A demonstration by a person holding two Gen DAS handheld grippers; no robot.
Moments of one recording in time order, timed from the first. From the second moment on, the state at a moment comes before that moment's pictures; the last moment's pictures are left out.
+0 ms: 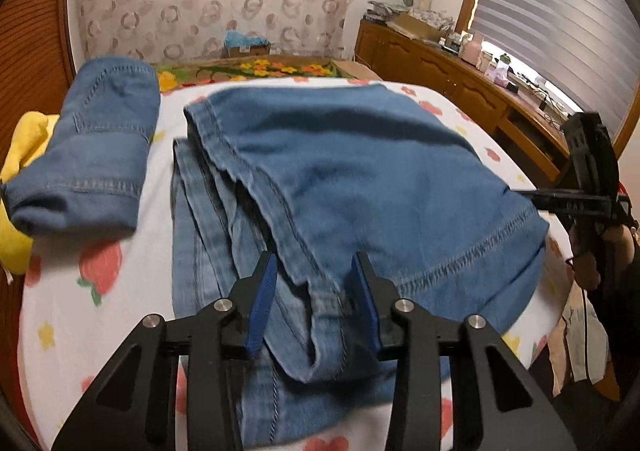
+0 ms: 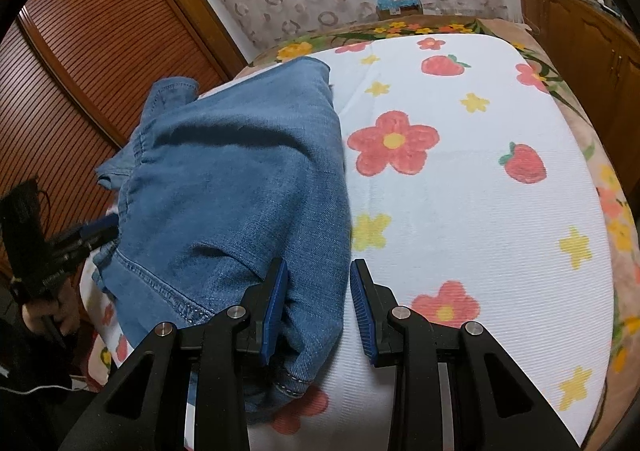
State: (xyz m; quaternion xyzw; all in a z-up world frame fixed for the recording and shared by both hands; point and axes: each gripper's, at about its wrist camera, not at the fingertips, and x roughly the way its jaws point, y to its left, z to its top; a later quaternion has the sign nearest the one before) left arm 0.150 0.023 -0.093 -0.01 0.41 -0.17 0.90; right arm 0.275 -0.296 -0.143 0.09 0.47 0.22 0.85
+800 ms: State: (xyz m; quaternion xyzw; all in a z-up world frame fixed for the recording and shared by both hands) left arm 0.108 0.037 -0.088 -0.03 0.39 -0.17 0.91; right arm 0.275 -0.289 -0.141 0.07 0.48 0.22 0.85
